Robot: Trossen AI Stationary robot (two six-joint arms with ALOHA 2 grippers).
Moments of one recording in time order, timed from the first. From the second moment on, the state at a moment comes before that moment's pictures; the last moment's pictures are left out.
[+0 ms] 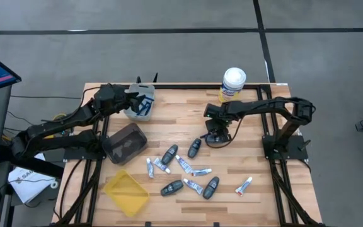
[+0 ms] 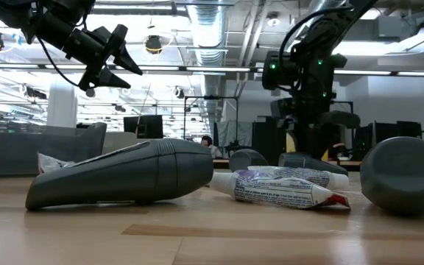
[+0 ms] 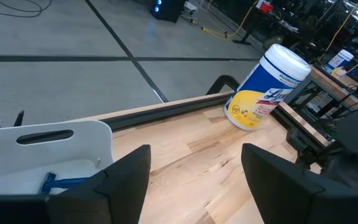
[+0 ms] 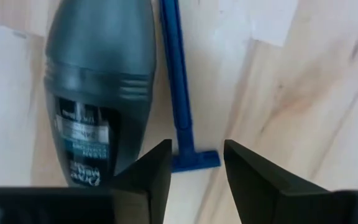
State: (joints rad) left arm 0.59 0.78 0.49 -0.02 -0.15 -0.51; right arm -0.29 1.69 0.96 -0.68 0.00 -0.55
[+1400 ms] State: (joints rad) left arm 0.52 0.78 0.49 -0.01 -0.12 -0.51; right arm -0.34 1.62 0.96 -0.63 0.01 -0.45
